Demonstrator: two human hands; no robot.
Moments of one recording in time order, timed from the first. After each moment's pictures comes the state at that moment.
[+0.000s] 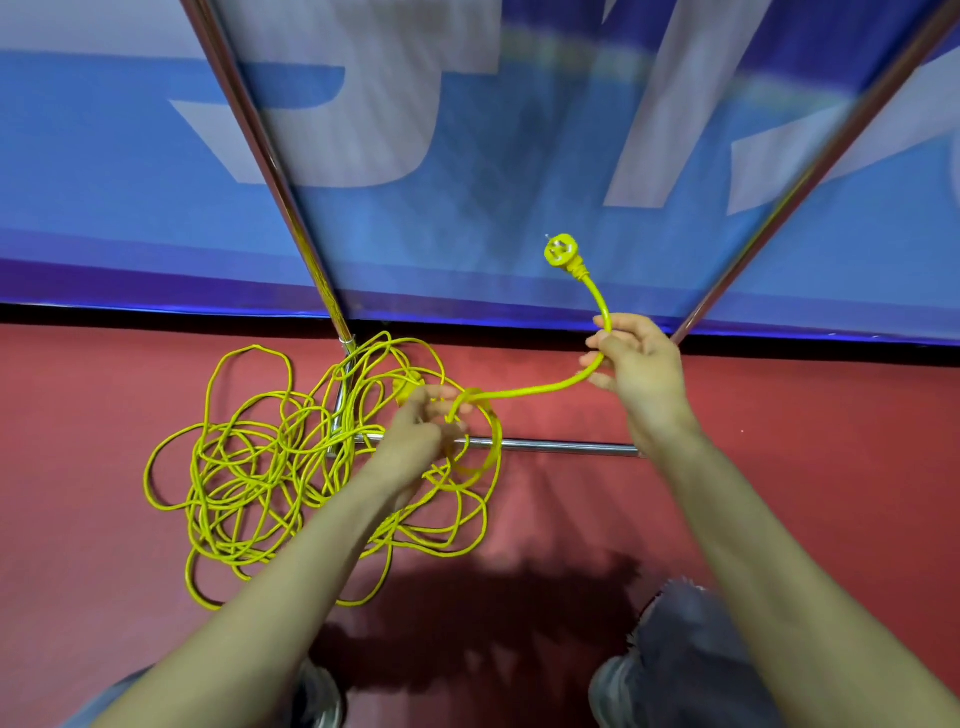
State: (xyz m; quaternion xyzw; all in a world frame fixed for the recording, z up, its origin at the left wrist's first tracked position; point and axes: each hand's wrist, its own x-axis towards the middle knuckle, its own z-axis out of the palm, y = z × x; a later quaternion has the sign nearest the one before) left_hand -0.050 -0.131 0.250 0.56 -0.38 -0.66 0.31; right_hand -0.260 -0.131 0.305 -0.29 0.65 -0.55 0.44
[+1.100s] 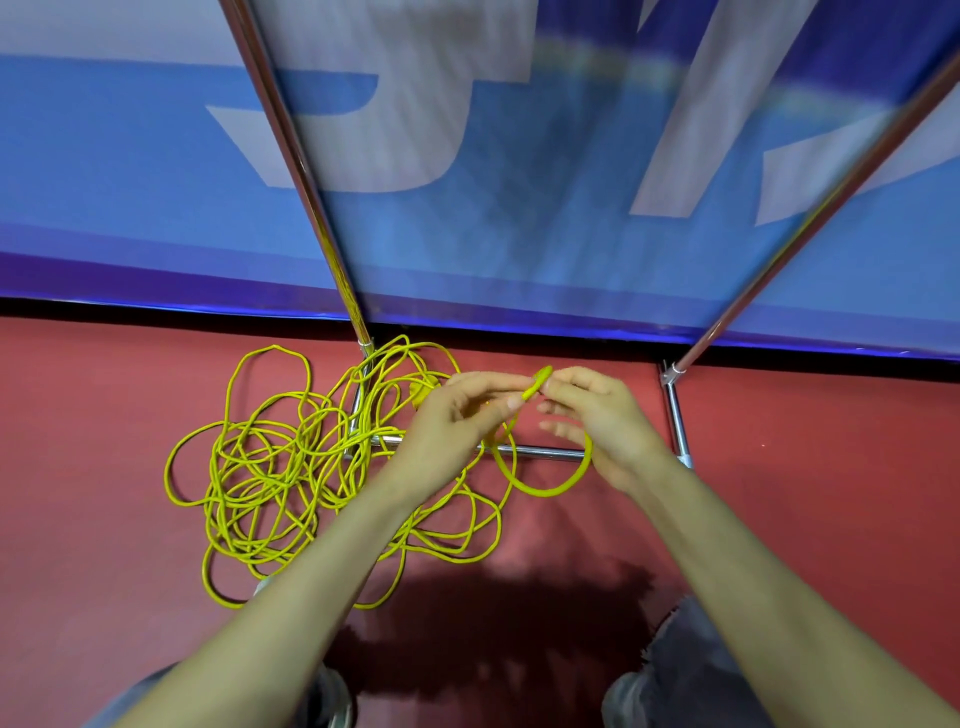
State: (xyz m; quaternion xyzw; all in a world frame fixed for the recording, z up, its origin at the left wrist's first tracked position) left_hand -0.053 -0.129 0.285 0.43 -0.61 -0.56 0.36; right_hand -0.215 -0.118 0.297 -0.32 0.59 -0.44 0.59
